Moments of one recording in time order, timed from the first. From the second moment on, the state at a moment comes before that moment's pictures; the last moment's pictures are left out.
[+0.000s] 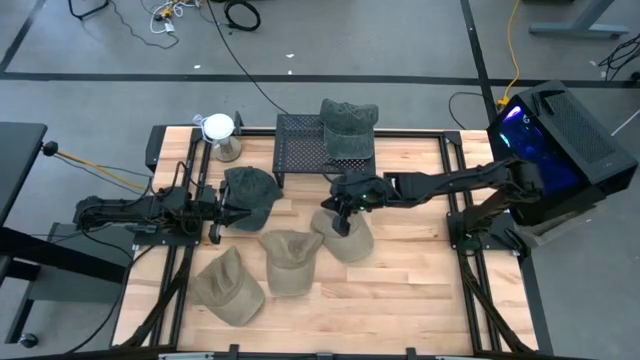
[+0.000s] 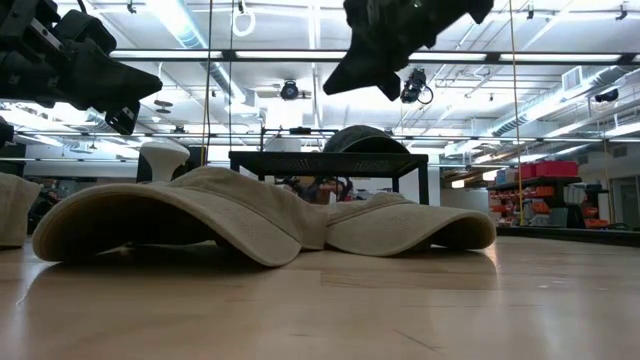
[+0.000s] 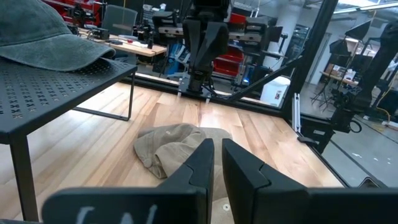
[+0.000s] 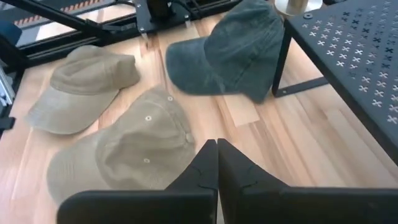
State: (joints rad) left arm -0.02 0.02 0.03 0.00 -0.04 -0.23; right arm 0.01 1.56 1.14 -0.19 0.08 0.25
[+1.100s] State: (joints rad) left arm -0.02 0.02 0.03 0.00 -0.04 -0.23; right arm 0.14 1.07 0.41 0.41 0.11 0.12
